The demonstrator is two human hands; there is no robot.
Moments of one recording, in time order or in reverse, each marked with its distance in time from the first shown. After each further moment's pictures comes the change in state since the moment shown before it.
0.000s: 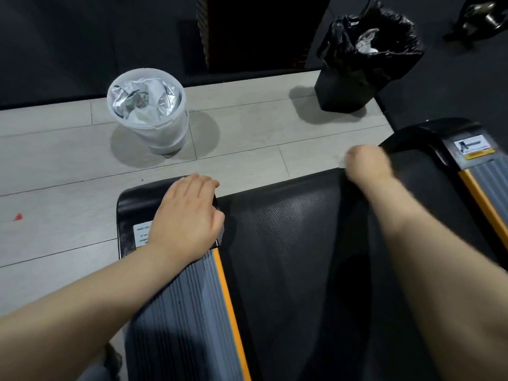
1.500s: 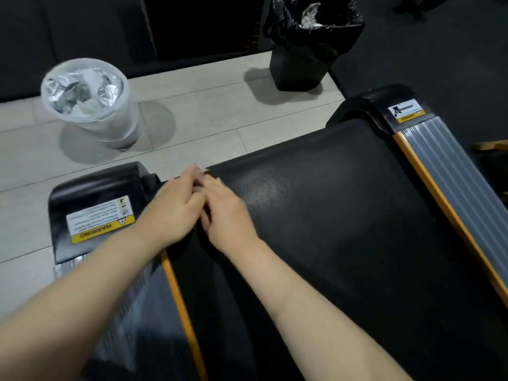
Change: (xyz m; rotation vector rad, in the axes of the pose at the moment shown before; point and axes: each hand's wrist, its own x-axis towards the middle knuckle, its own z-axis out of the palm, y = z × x) left_hand 0.010 0.080 -0.002 -0.378 -0.283 -0.162; right_hand -0.166 -0.088 0.065 0.580 0.171 -0.605
